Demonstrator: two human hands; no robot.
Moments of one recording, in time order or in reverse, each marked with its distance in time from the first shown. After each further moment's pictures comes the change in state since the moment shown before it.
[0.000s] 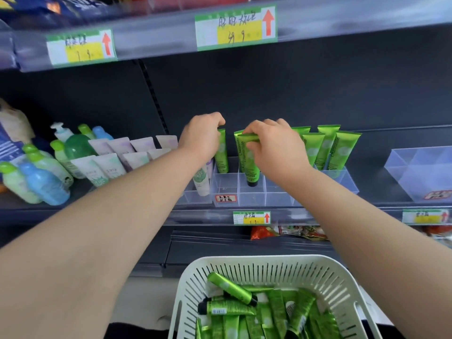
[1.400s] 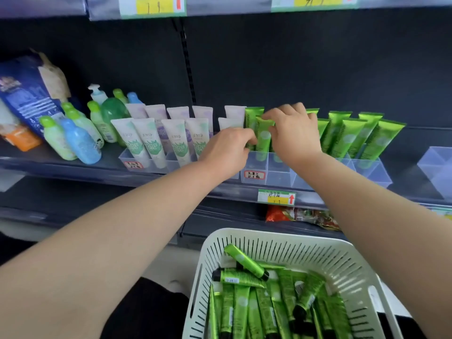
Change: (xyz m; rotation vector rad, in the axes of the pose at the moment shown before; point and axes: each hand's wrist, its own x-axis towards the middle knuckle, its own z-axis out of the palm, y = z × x) left_hand -0.088 -0.021 -0.001 -0.114 -0.047 0.114; right_hand 0.007 -0.021 0.048 -0.188 0.002 -0.087
